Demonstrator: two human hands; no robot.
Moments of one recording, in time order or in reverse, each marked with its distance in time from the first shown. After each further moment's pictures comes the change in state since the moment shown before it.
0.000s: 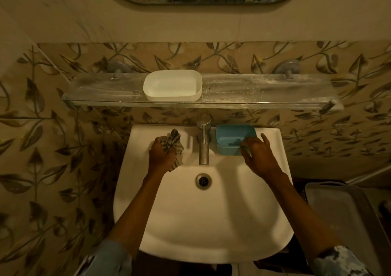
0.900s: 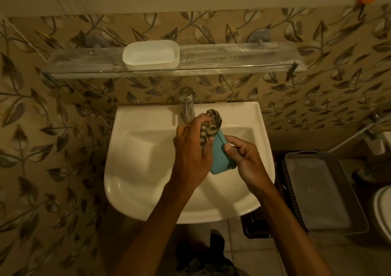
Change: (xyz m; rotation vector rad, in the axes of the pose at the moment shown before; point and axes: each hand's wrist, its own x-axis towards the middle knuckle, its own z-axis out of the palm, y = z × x) left_hand -0.176 0.089 0.017 0.098 -0.128 0.533; right_hand -0.124 -0.103 -0.047 1.080 0.024 0.224
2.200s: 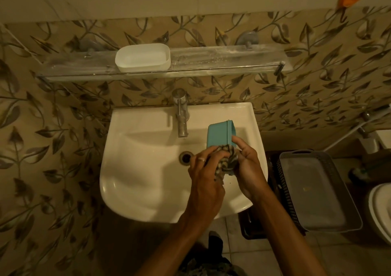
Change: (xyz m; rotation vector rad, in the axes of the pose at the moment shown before) left_hand -0.065 0.009 0.046 0.015 -0.025 0.027; right_hand -0.013 0.011 -0.012 0.181 0.143 0.144
